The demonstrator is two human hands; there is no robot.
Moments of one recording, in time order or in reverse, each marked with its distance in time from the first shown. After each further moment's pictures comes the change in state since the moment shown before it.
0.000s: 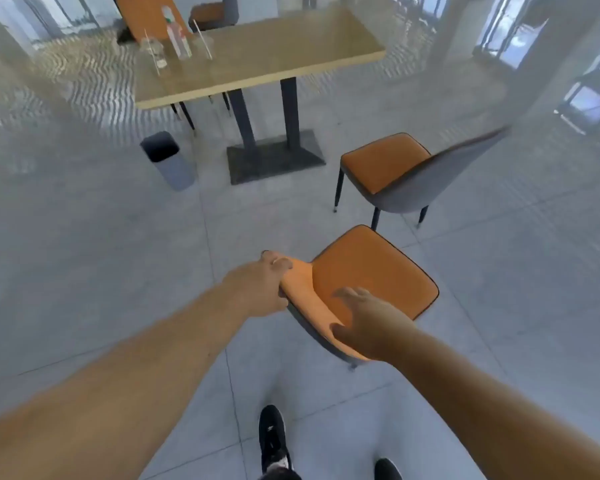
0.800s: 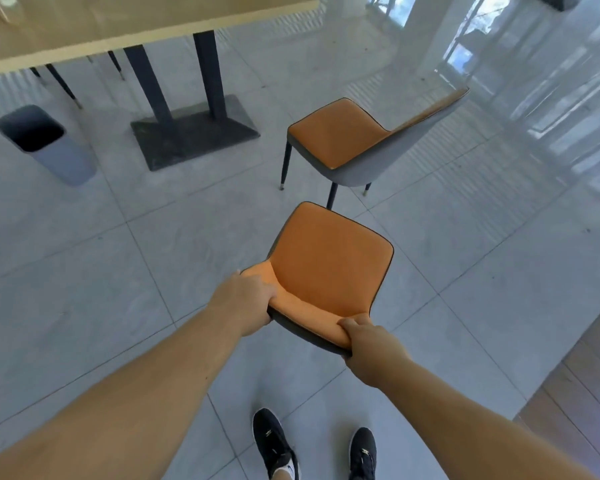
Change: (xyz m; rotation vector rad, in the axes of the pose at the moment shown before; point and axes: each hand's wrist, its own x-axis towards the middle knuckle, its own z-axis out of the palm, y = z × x) left_hand 0.087 -0.108 0.027 0.117 -0.098 0.269; right_hand 0.077 -0.036 0.093 -0.051 -0.083 0.484
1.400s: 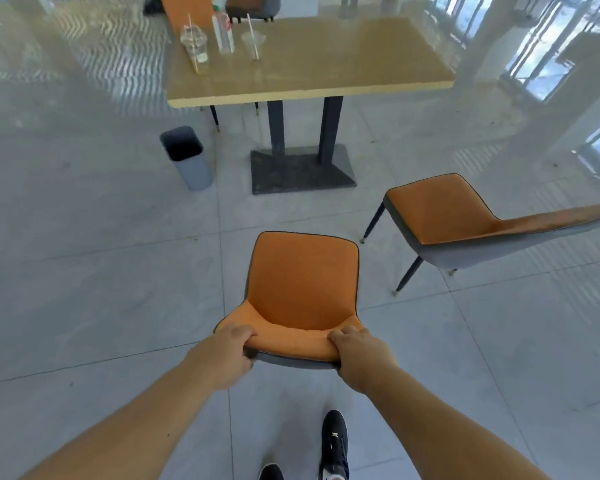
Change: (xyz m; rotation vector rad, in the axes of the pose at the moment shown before) left_hand -0.058 -0.100 0.010 -0.440 0.052 -0.510; right_hand 0.120 -0.115 -0.092 -0.319 0.026 -0.460
